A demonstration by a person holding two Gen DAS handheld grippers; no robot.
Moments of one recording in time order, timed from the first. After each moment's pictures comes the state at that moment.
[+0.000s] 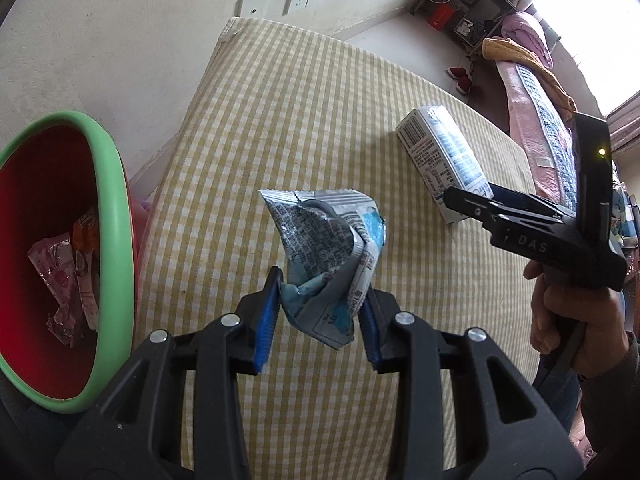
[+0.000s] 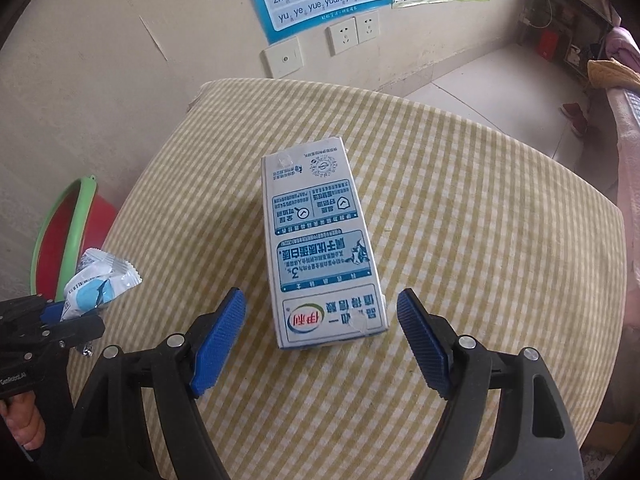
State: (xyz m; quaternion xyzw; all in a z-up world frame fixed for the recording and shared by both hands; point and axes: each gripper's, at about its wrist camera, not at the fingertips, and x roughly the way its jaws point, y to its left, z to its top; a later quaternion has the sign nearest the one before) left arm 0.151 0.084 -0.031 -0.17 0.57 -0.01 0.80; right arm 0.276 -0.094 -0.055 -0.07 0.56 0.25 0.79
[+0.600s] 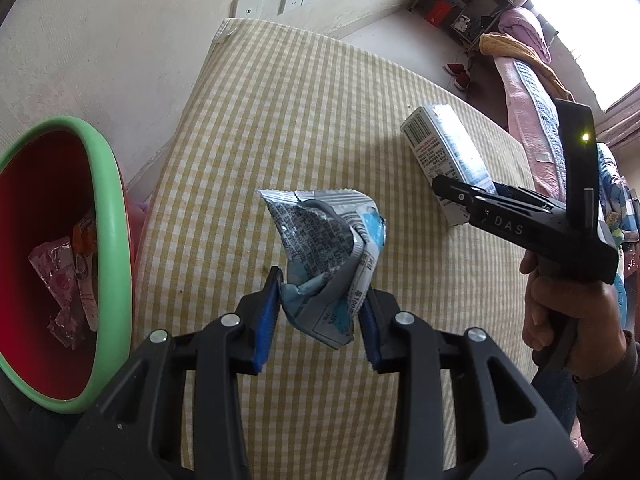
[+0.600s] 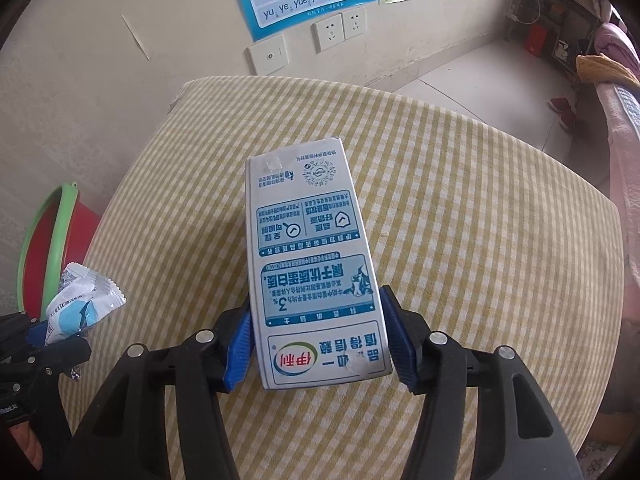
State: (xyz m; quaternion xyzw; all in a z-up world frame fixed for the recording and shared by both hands) left arm 0.152 0.080 -0.028 -0.17 0.57 -0.02 0.80; right arm 0.278 -0.088 -0.060 -0.07 0.56 0.22 0.79
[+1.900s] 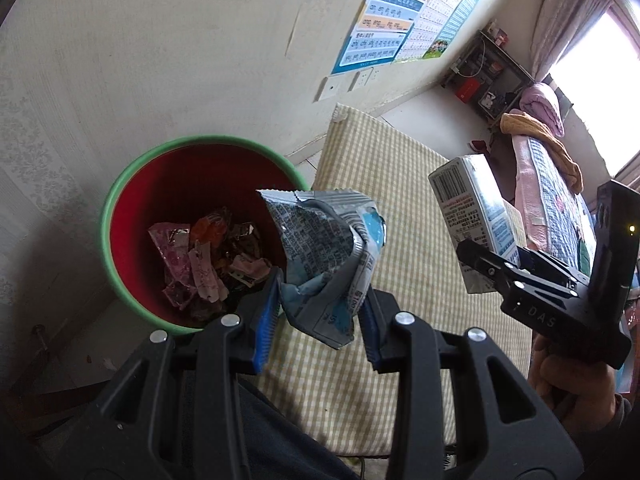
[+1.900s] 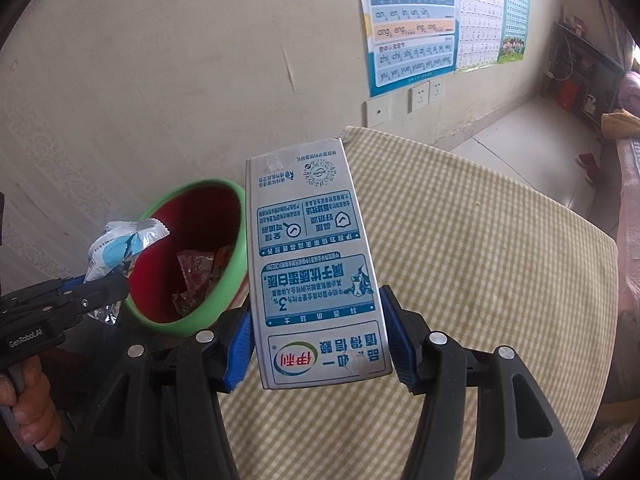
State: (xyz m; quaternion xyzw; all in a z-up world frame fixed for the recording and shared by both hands) left arm 0.026 0.191 0.068 -0.21 0.48 0.07 0.85; right arm 0.141 0.020 0.056 -0.07 0.49 0.31 0.81
